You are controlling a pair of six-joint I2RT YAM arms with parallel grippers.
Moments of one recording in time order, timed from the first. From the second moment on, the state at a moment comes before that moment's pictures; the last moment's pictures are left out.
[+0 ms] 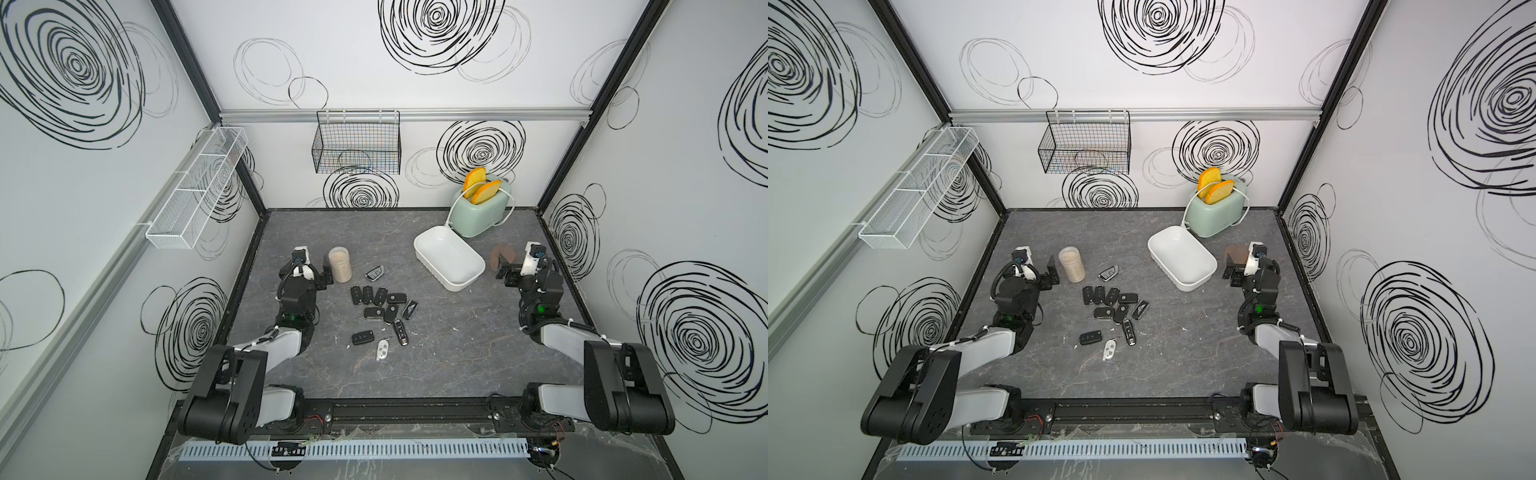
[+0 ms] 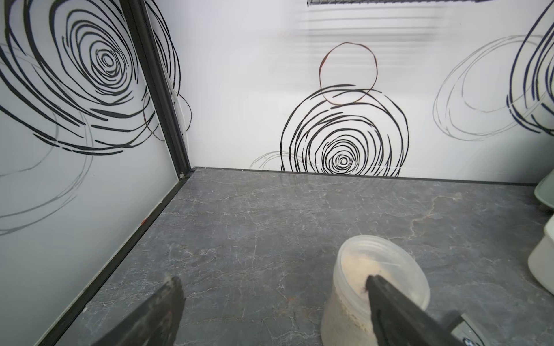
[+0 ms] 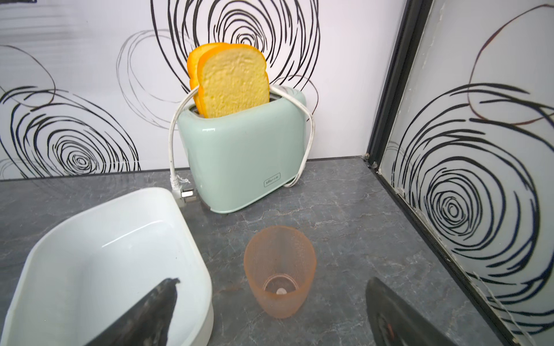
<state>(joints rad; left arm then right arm) -0.11 1.28 0.35 0.82 -0.26 -0.02 -0.03 1.30 0.41 0.72 -0.02 0.10</state>
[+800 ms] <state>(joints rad) -0.22 1.29 0.98 -0.06 -0.05 -0.41 0.39 1.64 1.07 -0.11 -0.16 0.05</state>
